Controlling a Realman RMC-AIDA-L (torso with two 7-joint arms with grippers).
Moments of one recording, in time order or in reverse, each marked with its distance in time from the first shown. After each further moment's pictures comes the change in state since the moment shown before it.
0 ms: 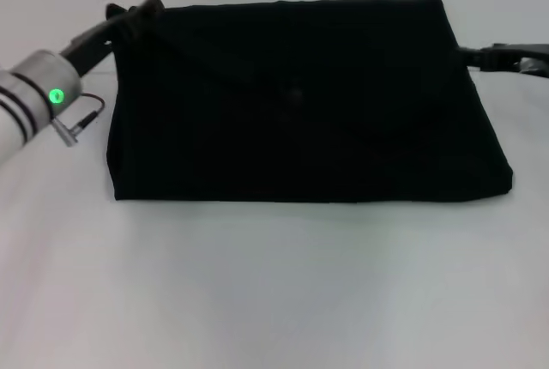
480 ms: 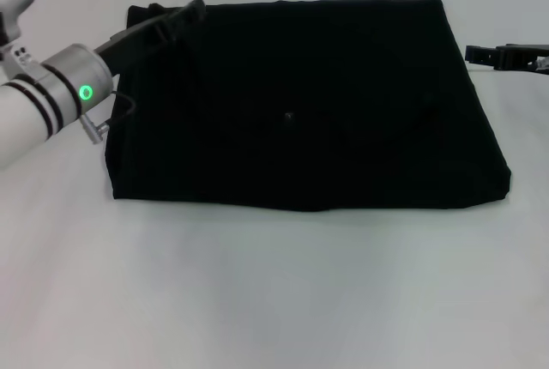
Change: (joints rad) left arm -0.018 0.008 0.148 -0.004 0.007 0.030 -0.079; right arm -0.021 -0.020 -0.001 -0.023 -0.002 -0.045 0.042
